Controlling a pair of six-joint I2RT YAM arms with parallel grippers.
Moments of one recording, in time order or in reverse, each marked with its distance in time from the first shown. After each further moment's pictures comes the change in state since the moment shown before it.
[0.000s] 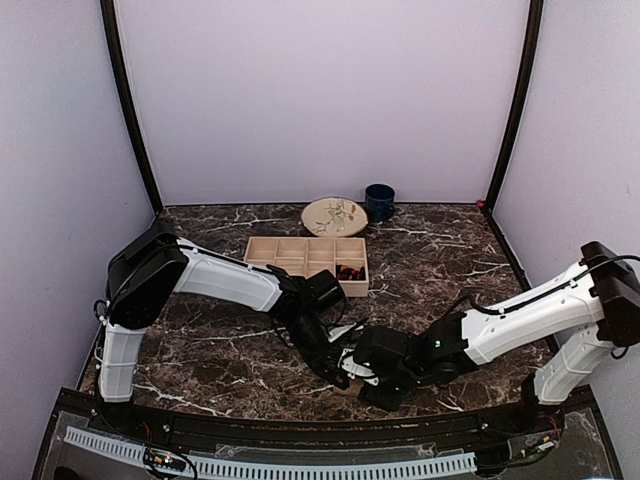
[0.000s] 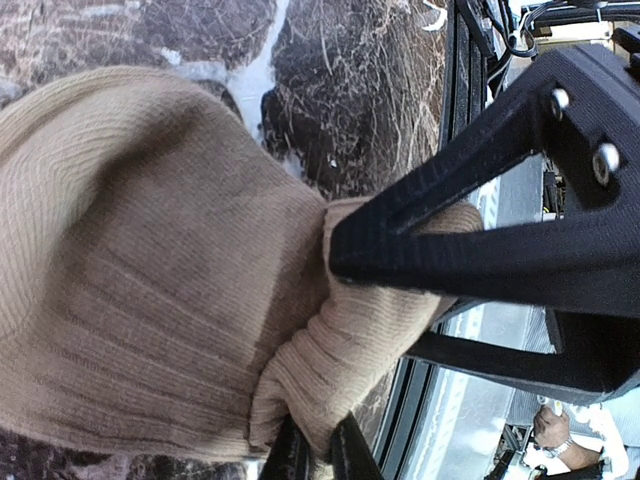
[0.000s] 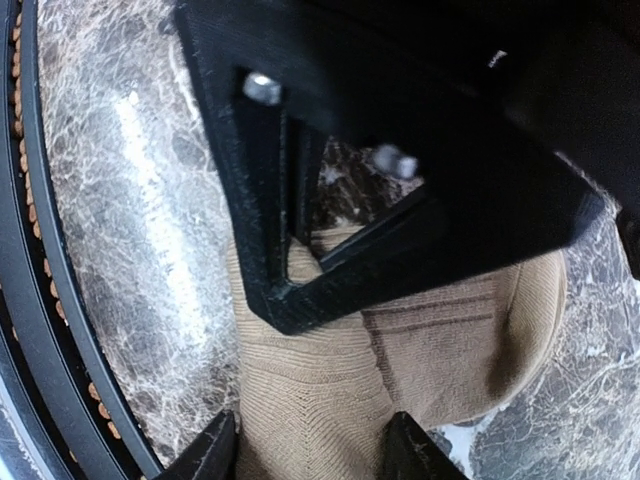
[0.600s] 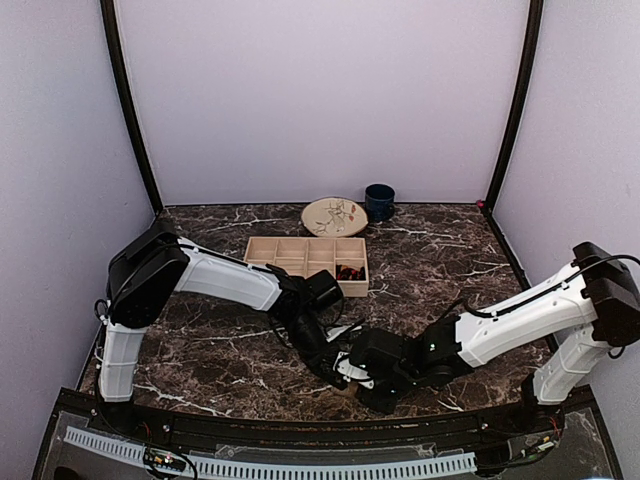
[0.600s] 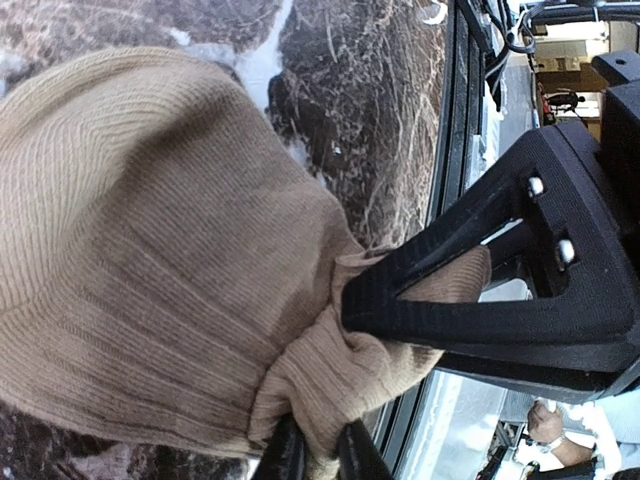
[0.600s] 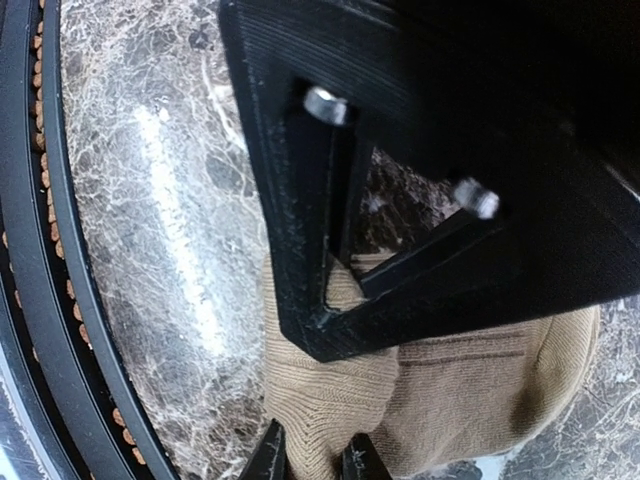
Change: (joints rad) left arm 0.009 0.006 0.000 -0.018 0.016 -0.002; right arm 0.000 0.039 0.000 0.054 -0.062 0.000
